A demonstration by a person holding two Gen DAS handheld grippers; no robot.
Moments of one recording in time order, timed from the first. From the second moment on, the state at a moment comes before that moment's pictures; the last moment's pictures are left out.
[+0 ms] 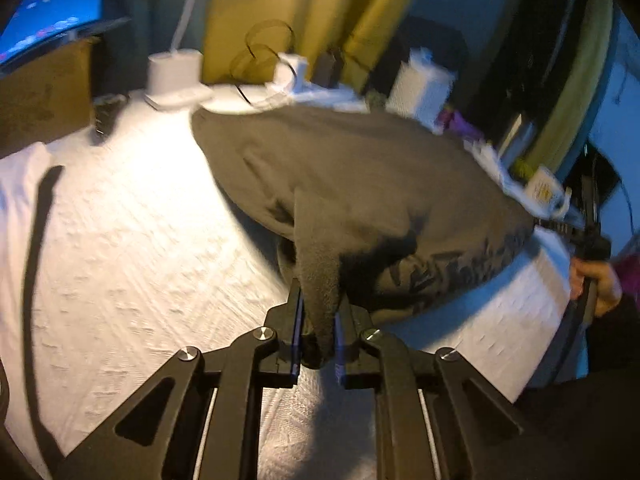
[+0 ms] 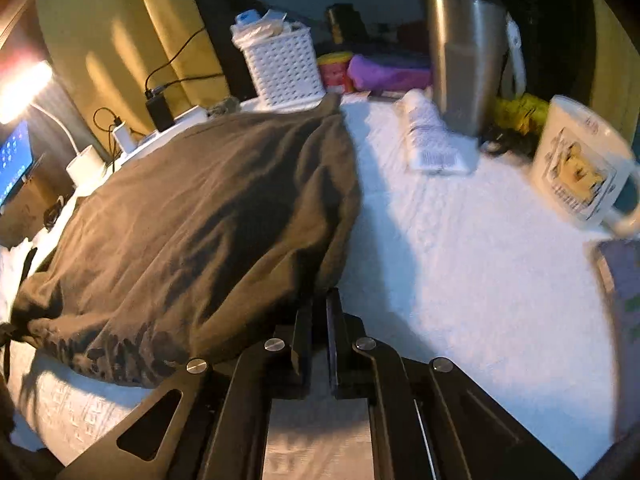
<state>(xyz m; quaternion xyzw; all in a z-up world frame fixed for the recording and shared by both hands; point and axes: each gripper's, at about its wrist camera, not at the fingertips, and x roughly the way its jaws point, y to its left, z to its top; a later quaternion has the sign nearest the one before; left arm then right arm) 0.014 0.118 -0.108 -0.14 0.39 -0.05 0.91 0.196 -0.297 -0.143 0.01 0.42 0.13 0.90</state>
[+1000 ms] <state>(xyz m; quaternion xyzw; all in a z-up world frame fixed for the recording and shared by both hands) -0.023 0.165 -0.110 -0.16 0.45 0.00 0.88 0.169 -0.333 -0.148 -0.06 0.45 0.06 0.89</state>
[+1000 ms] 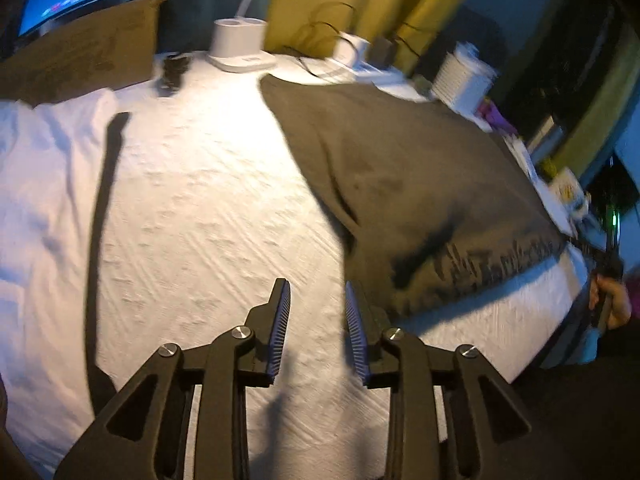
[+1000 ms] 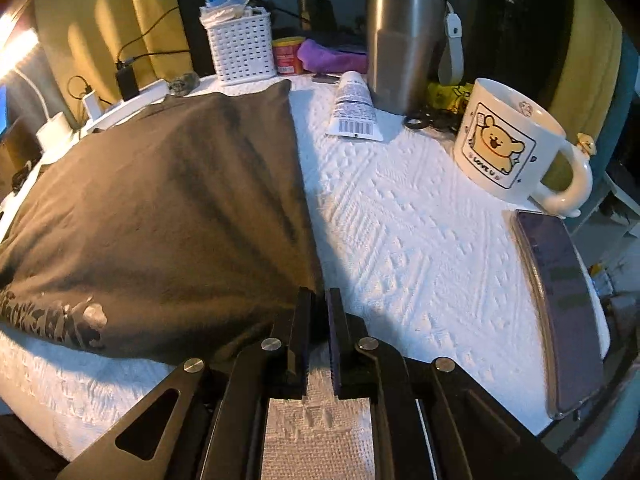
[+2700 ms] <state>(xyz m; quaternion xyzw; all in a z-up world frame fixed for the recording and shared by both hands) 0.171 0.185 -0.127 -0.09 0.46 0.06 0.88 0.232 -0.285 -0.141 -0.10 0.44 0.04 0.89</state>
